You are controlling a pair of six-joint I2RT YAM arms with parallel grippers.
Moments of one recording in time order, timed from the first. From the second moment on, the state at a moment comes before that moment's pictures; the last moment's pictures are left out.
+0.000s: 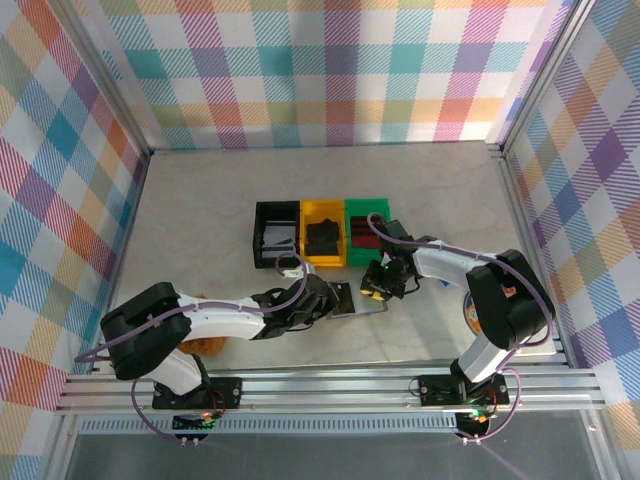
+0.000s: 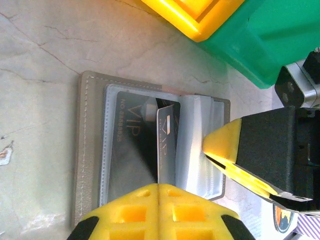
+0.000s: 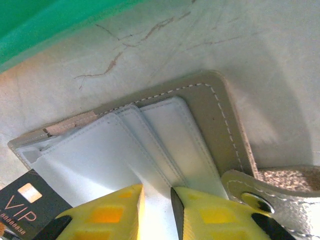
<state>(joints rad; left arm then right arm) -1.03 1.52 0.62 0.17 -0.17 -1.34 0.50 1.64 0.86 -0.53 -0.37 0.83</state>
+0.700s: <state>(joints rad) -1.03 1.62 0.67 0.19 -0.12 -1.33 0.50 1.64 0.85 -0.52 -0.40 0.83</state>
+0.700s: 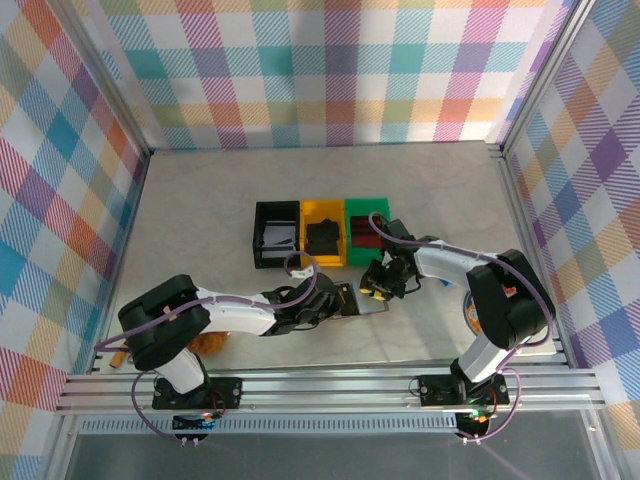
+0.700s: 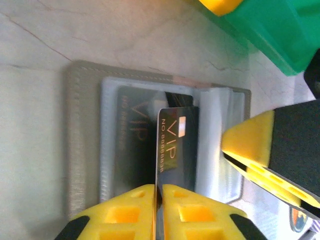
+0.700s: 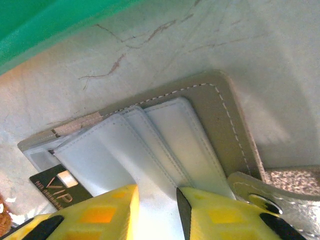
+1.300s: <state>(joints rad) -1.03 1.64 0.68 0.26 -0.07 -1.32 0.50 1.64 0.85 -0.52 -0.41 0.83</state>
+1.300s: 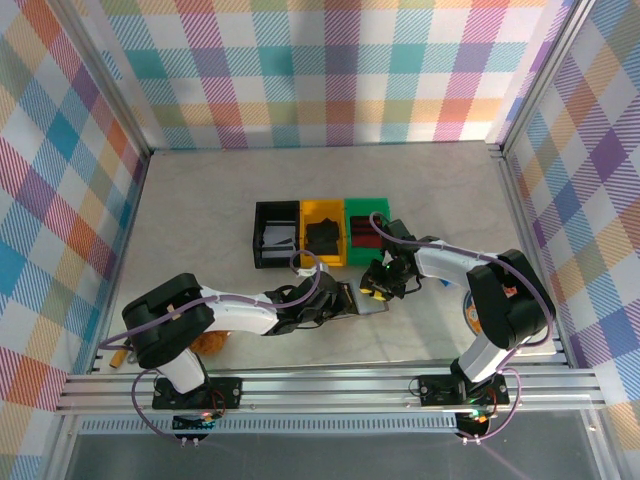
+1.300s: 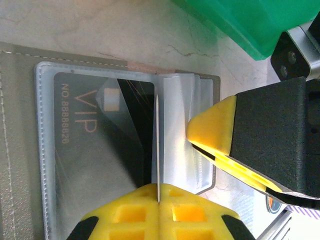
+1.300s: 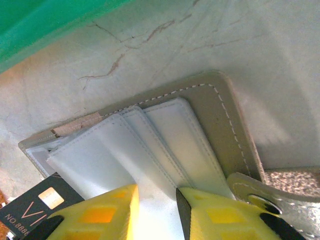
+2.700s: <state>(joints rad) -0.93 1.07 0.84 -0.36 -0.36 -1.84 0.50 1.40 0.92 -0.78 -0.50 0.68</state>
